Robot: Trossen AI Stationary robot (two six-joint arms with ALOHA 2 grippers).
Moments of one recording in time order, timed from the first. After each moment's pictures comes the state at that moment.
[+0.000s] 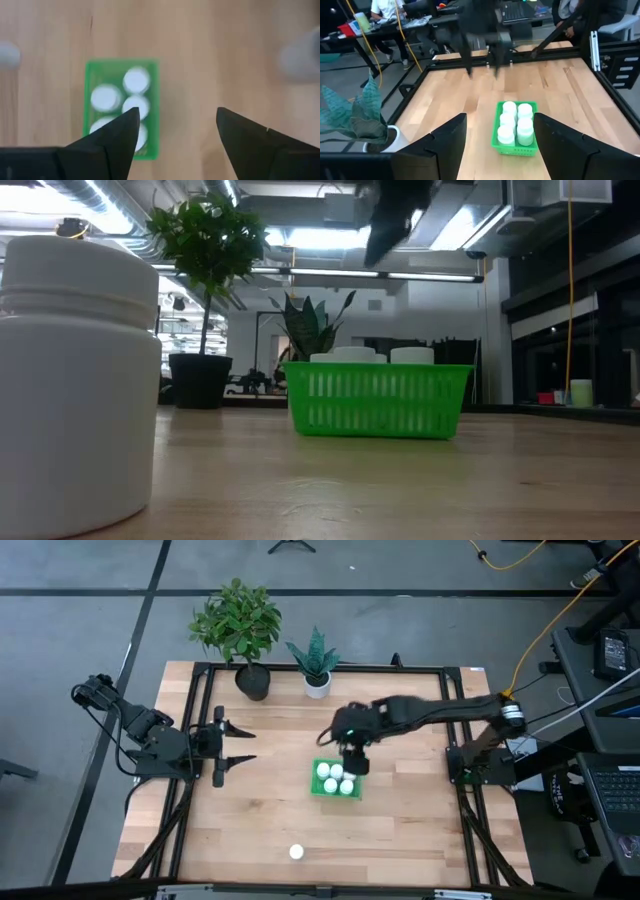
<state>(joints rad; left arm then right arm) -0.55 0.77 0.88 -0.49 -0.68 -0.12 0.06 1.71 1.62 -1.00 0.10 0.08</state>
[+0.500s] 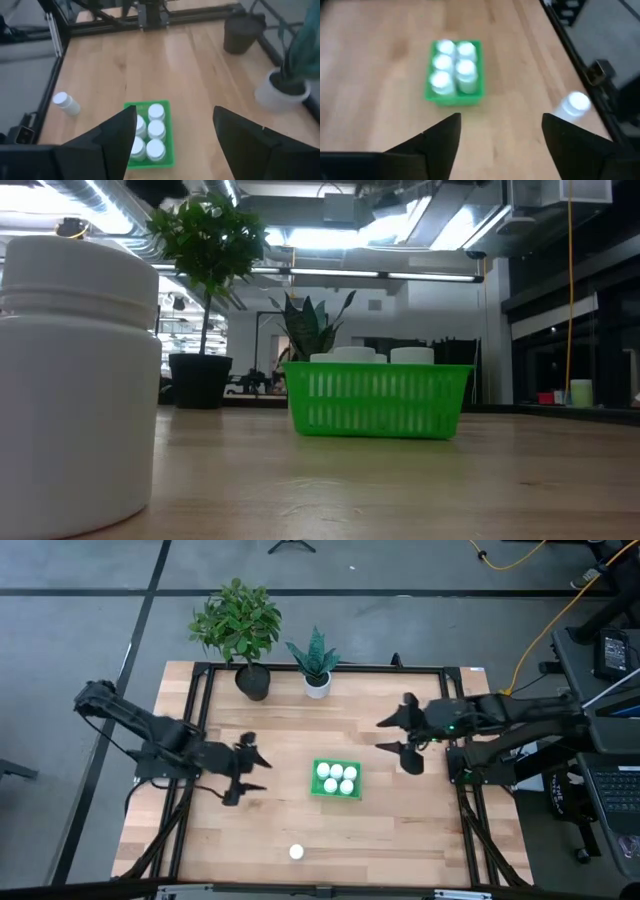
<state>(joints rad) -0.42 1.00 0.89 -0.54 -0.23 -0.22 0.17 1.08 1.21 -0.70 0.20 0.20</state>
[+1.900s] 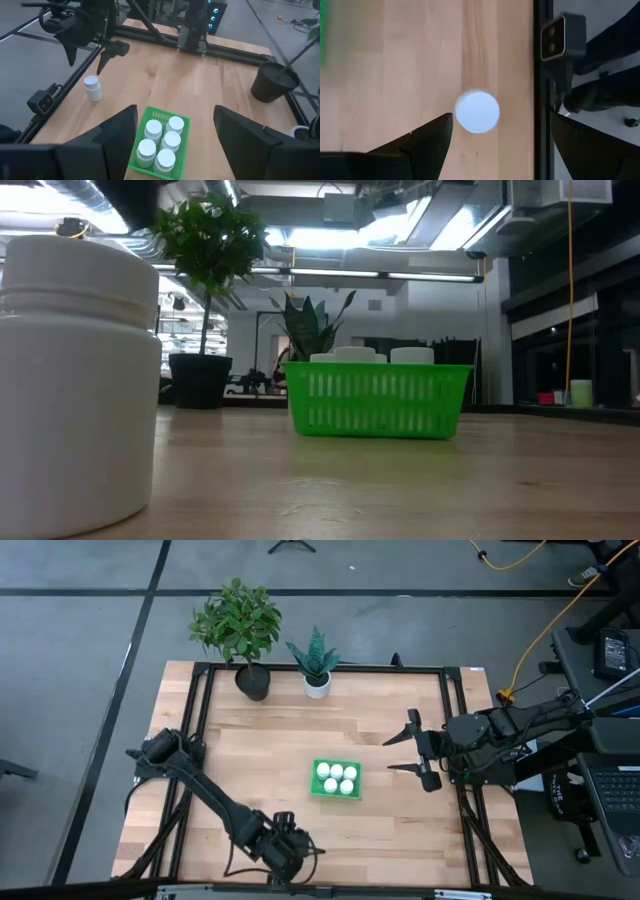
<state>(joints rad) -0.66 1.94 1.60 -0.78 -0.14 -0.70 0.32 0.91 0.98 -0.47 0.18 -0.06</state>
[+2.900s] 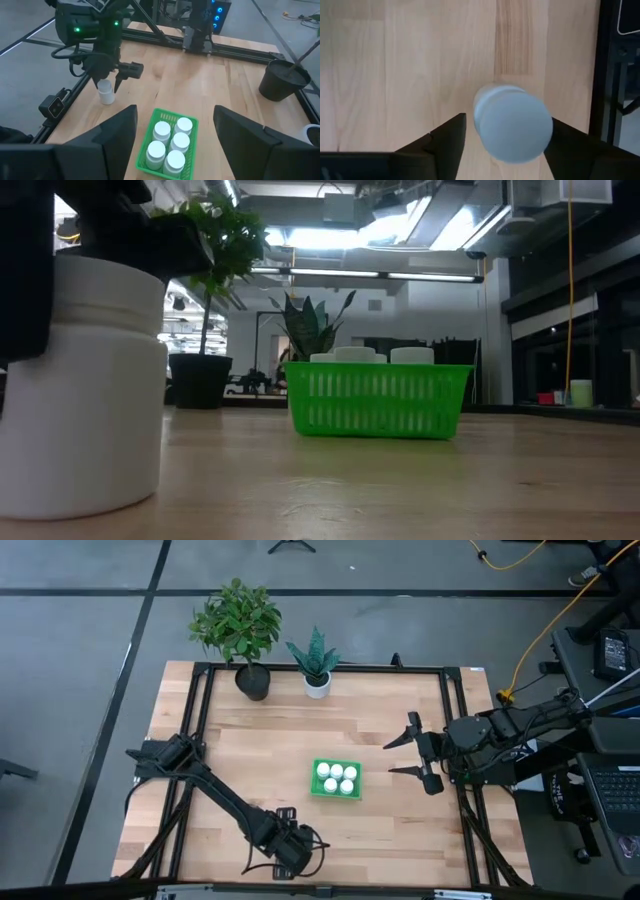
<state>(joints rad) -0.62 2.04 1.53 -0.75 -0.11 -0.68 0.35 0.91 0.98 -0.46 0.18 -0.01</state>
